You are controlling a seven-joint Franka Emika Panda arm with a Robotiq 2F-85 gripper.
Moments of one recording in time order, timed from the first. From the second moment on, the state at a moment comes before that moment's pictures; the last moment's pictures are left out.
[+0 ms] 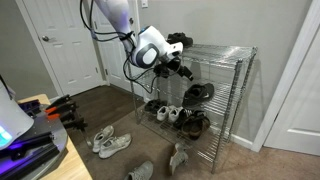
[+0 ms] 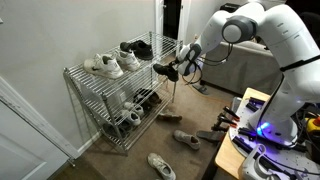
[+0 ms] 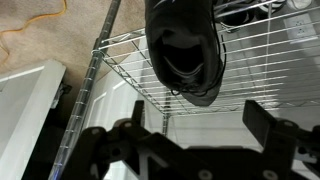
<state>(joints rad) 0.08 0.90 -0.29 -1.90 0.24 3.45 0.07</state>
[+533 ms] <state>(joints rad) 0.00 1.06 -0.25 -1.72 0.23 3.43 0.07</state>
